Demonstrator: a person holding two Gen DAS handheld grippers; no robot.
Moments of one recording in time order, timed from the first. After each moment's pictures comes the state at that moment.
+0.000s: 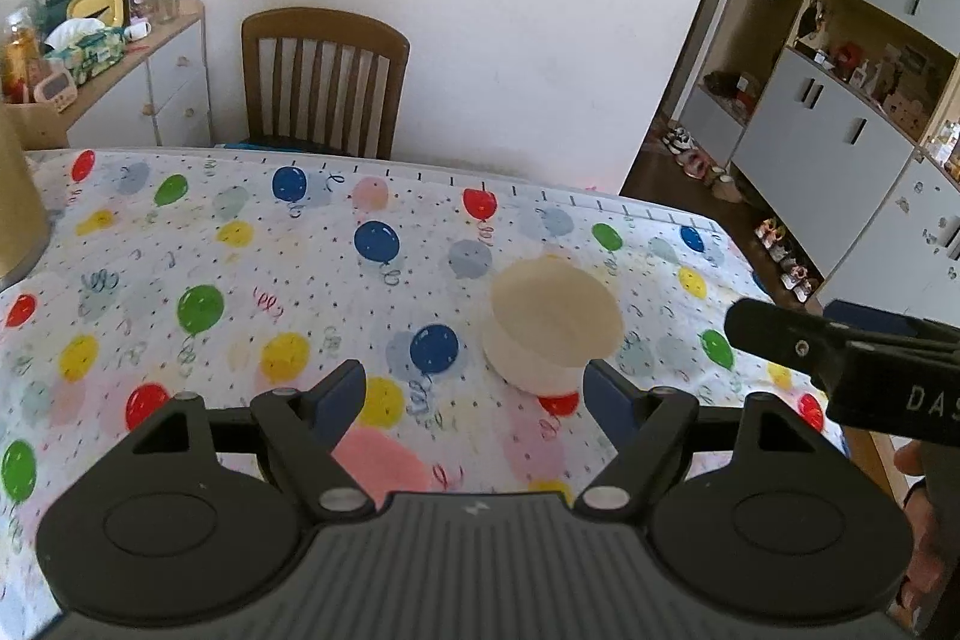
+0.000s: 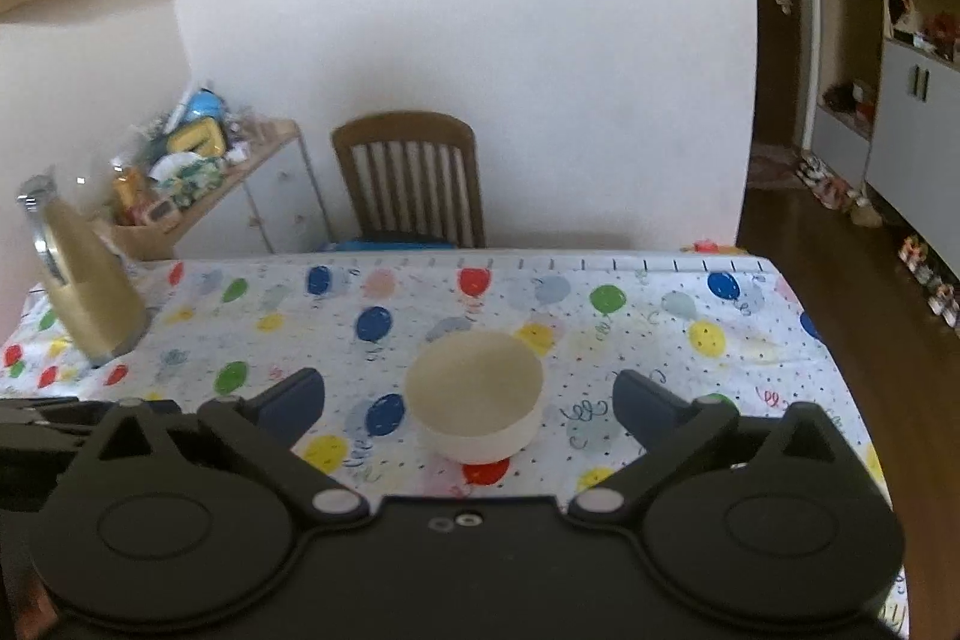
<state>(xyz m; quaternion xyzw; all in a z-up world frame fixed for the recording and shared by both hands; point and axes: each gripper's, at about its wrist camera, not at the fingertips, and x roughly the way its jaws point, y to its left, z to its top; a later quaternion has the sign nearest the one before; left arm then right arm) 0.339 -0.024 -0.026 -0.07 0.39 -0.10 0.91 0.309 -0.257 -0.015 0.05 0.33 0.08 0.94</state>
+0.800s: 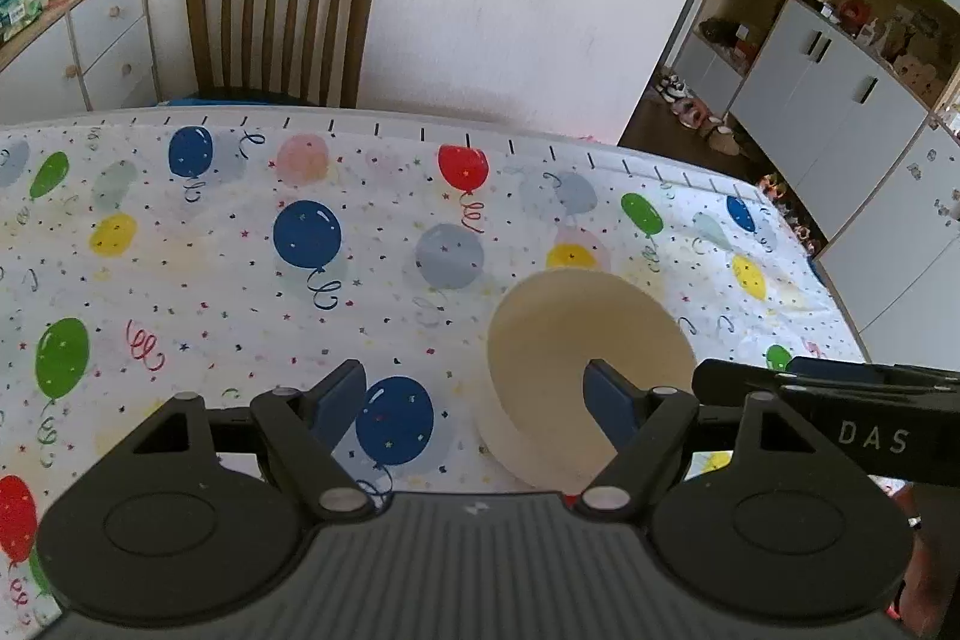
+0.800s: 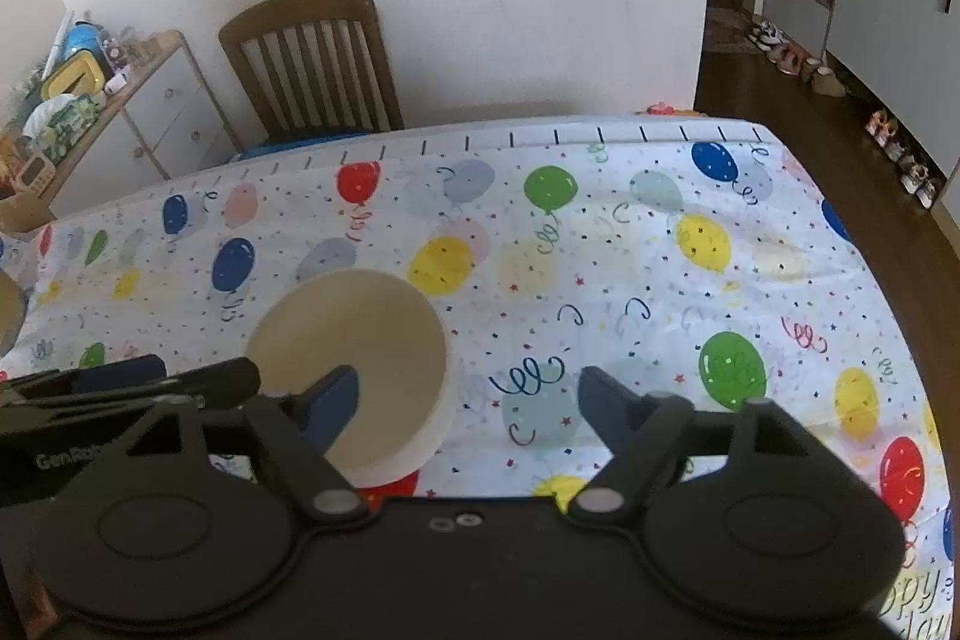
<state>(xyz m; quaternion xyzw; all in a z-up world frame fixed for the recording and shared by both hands) 0.460 -0.060 -0.109 -0.07 0.44 -0.12 0.89 0.416 -0.273 -0.103 0.08 0.45 0.02 0.89</state>
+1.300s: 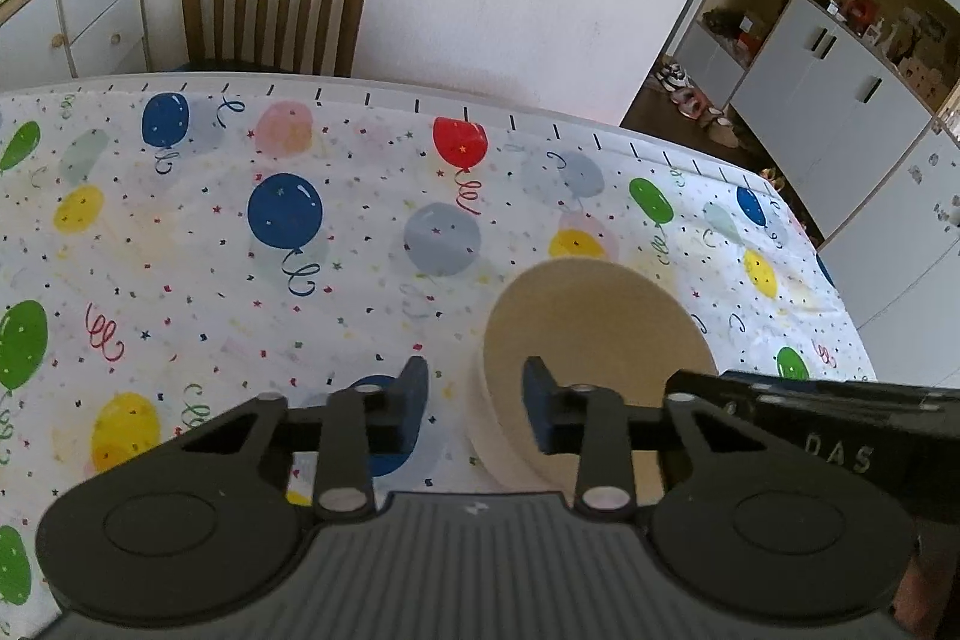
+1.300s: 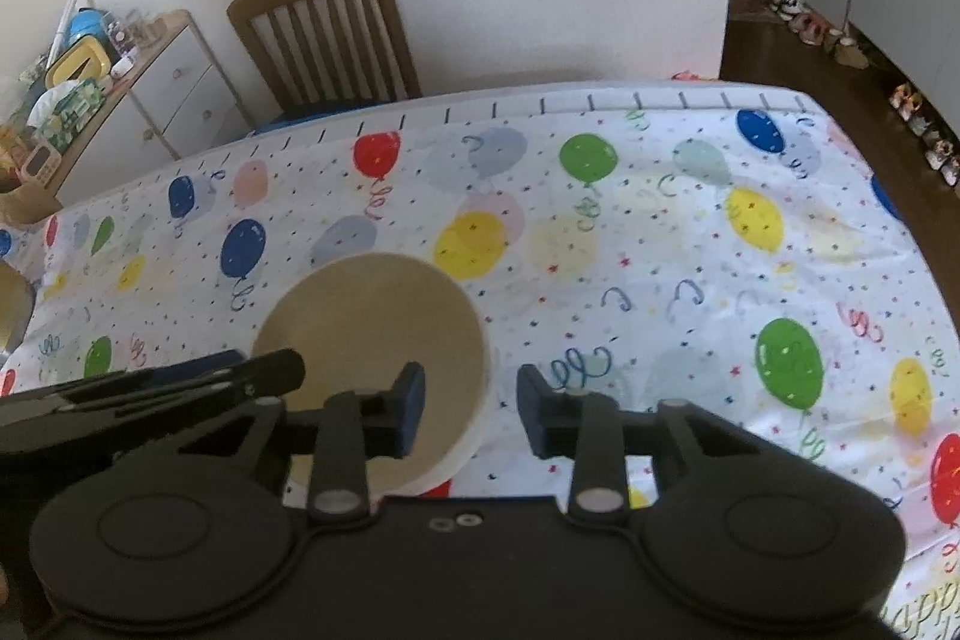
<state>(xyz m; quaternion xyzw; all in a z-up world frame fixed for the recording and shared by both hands) 0.476 -0.064 -0.129 -0.08 0.46 -0.13 0.87 0.435 -0.261 -0.119 0.09 0.48 0.05 0.87</state>
